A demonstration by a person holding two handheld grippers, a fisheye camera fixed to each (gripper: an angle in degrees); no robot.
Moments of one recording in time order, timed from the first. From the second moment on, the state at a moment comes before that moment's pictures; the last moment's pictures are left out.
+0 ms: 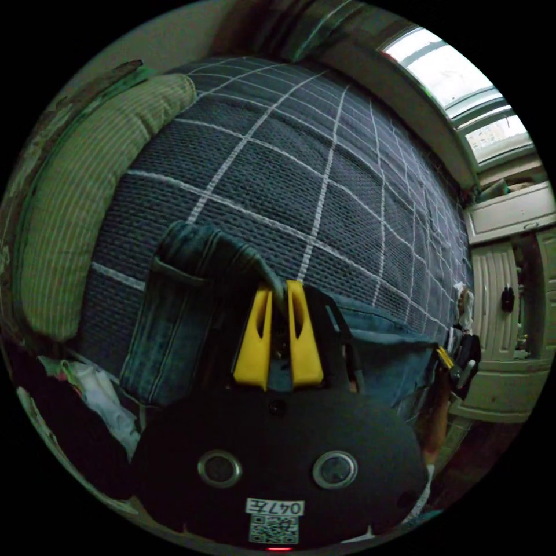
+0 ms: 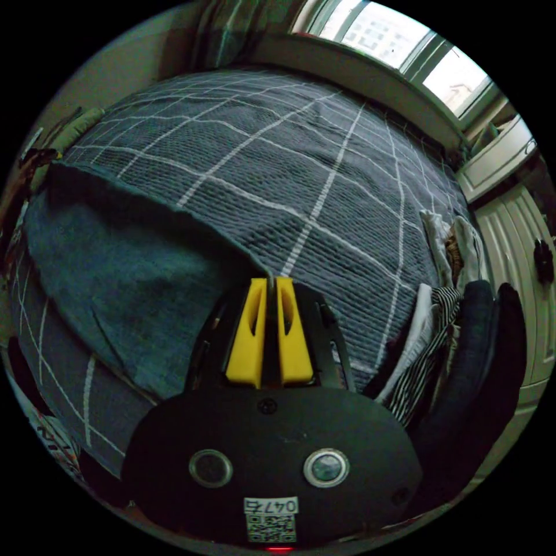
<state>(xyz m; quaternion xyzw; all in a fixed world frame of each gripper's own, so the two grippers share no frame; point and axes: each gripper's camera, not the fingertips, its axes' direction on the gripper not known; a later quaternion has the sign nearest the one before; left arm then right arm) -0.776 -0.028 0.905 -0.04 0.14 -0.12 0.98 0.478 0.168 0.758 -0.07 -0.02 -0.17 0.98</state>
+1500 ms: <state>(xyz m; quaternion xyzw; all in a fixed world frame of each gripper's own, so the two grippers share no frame) -0.907 0.118 0.907 0.13 0.44 -0.21 0.86 -0.102 0.223 0.726 0.09 -0.29 -0.12 0.94</state>
